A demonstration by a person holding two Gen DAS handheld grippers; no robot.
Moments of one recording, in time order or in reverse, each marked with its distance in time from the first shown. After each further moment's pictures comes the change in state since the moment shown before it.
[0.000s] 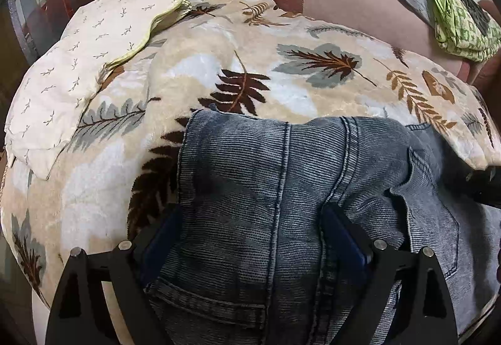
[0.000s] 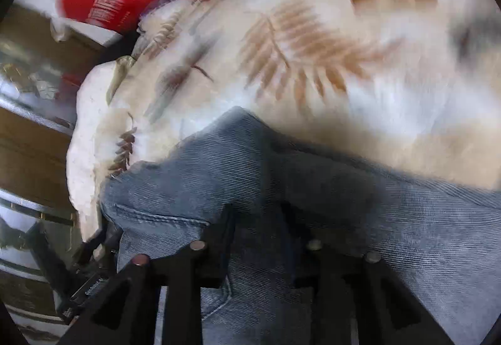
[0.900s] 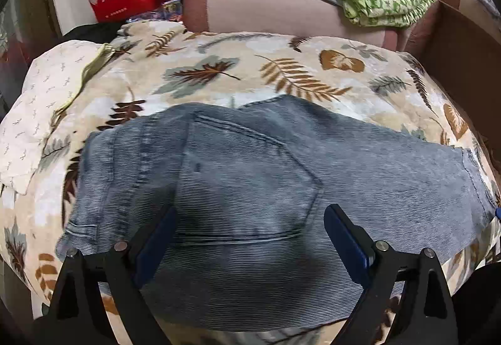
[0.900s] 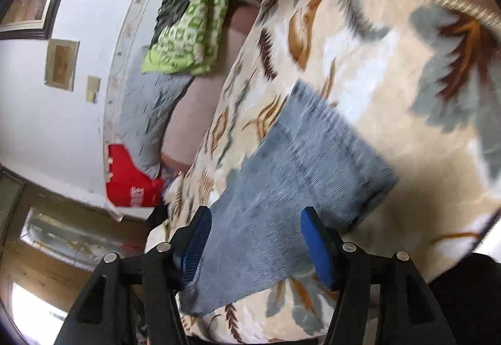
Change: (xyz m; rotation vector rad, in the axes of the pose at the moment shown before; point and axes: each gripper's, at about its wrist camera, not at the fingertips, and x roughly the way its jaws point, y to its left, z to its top) left arm -0.074 -0.133 -0.041 0.186 -0.048 -0.154; right arm -0.289 -0.215 -0.224 0.553 -0.586 0.174
